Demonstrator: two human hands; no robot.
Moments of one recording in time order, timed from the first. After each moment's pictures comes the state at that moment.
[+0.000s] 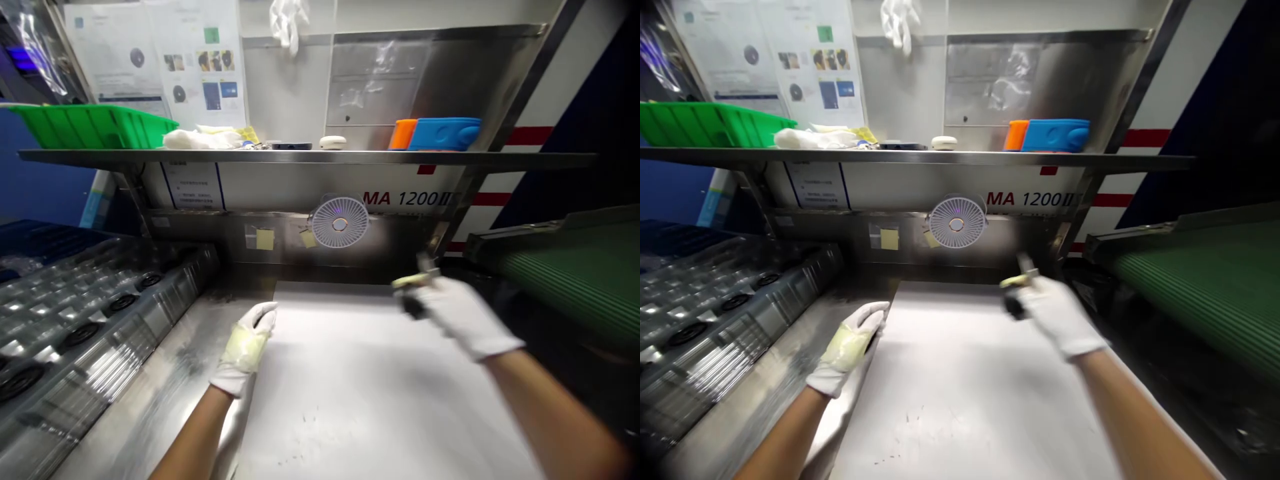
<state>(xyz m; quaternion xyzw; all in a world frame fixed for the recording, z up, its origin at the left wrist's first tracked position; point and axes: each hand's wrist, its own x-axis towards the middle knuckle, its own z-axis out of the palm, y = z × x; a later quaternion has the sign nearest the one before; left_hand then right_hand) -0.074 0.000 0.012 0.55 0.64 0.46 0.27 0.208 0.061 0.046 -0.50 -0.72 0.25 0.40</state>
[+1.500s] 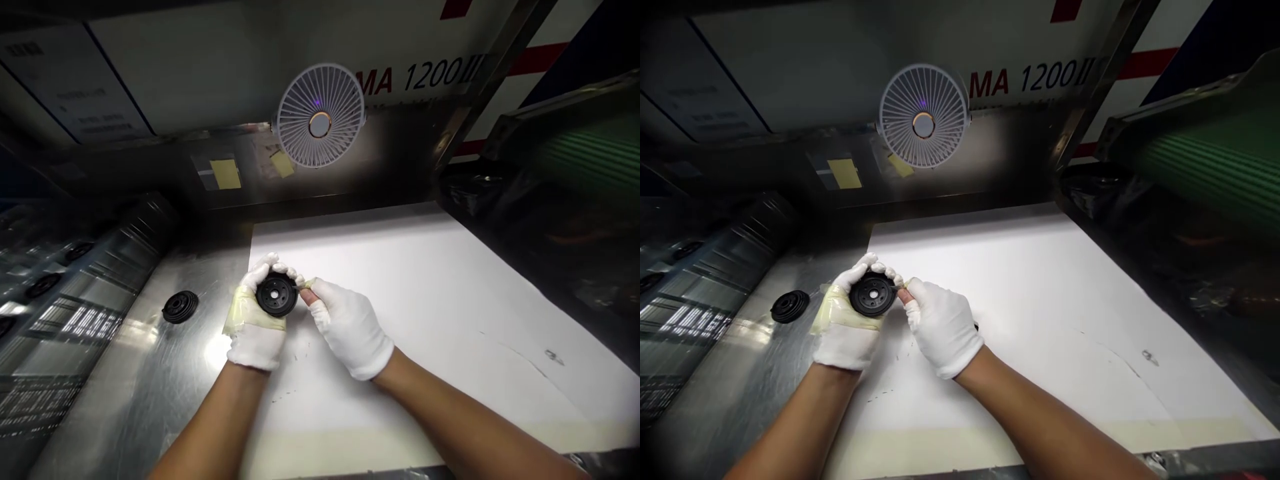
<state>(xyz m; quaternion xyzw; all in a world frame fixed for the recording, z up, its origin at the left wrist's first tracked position) -0.002 0.004 0.007 0.13 0.27 0.68 0.67 0.120 -0.008 -0.011 -0.55 -0.78 0.18 0.27</state>
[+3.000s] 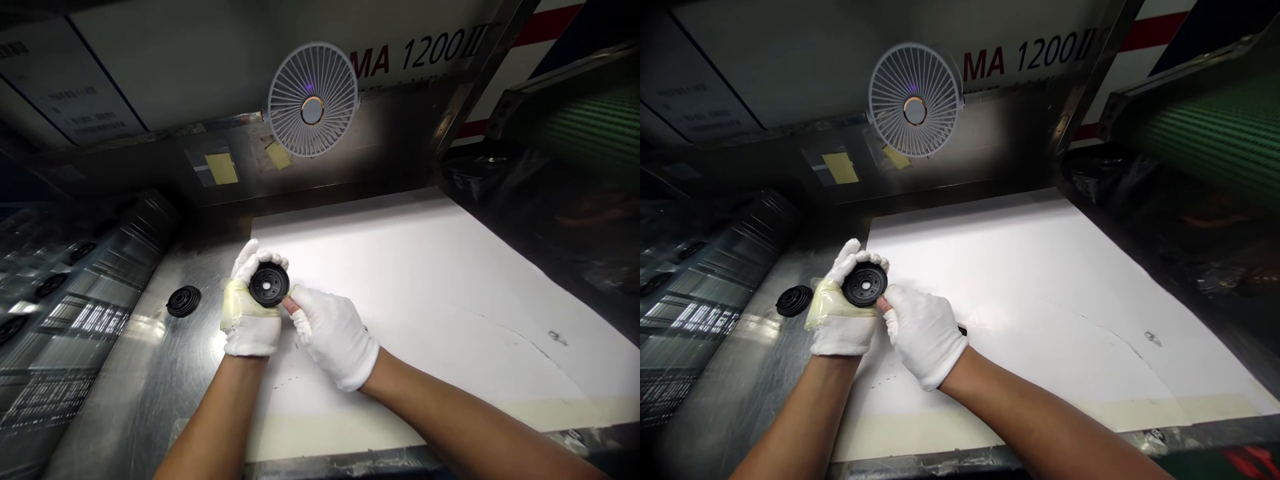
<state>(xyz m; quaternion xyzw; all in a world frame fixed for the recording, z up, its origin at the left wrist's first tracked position) -0.005 0.001 0.005 0.17 0.32 0.74 0.56 0.104 -0.027 -0.010 -0.50 -0.80 0.19 0.26</state>
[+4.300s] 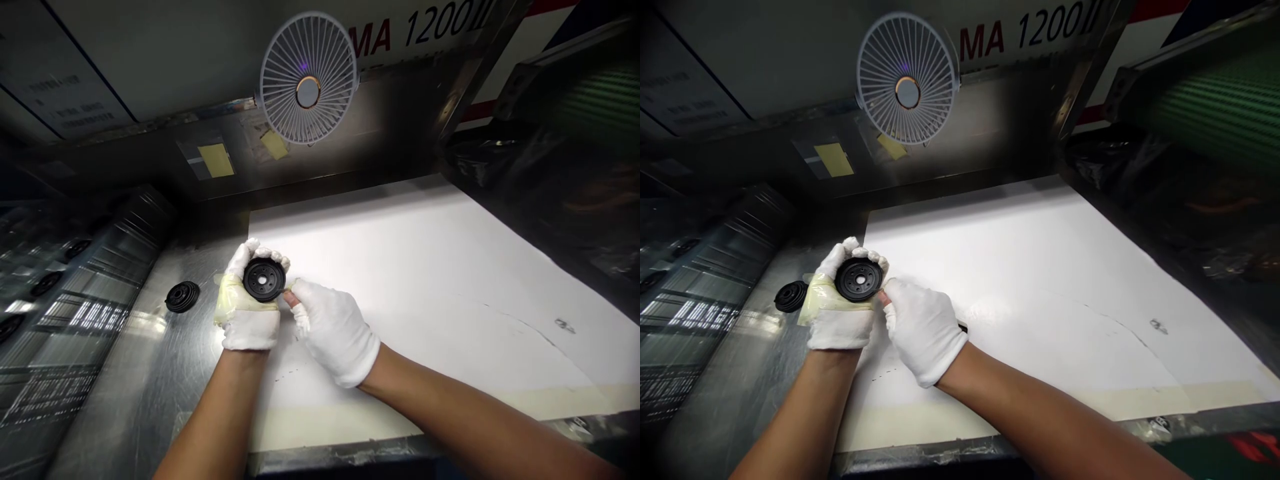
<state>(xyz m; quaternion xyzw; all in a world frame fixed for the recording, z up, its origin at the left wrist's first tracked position) -0.003 0.005 0.009 0.14 0.28 0.72 0.61 0.101 -0.031 -0.014 -0.53 -0.79 0.16 0.27</state>
